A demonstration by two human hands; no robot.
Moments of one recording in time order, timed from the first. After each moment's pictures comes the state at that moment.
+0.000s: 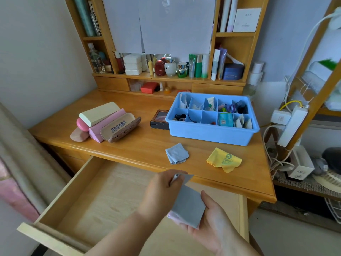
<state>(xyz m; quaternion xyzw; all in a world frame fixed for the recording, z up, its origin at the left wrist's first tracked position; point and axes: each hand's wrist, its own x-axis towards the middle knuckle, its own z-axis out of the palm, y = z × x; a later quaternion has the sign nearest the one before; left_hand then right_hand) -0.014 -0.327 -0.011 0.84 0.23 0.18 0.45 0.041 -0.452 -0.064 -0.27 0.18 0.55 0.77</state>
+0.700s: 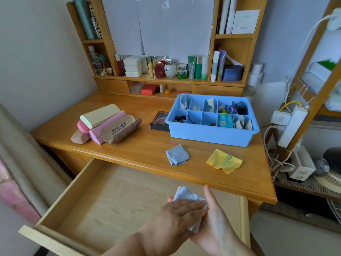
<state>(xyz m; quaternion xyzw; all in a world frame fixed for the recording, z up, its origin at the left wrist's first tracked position) -0.044 -0.335 -0.041 0.96 -0.19 0.16 0.15 0.041 -0.455 -0.054 -0.25 0.14 0.60 0.75</state>
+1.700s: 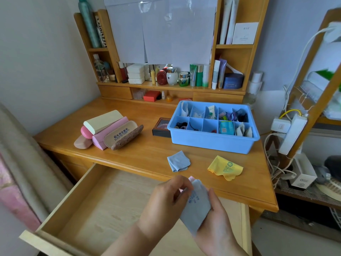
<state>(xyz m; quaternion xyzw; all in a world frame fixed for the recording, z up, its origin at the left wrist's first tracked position) -0.026 -0.332 -0.001 0.87 0.11 0.22 0.43 0.037 -0.442 -0.041 -0.22 0.05 0.49 0.84</state>
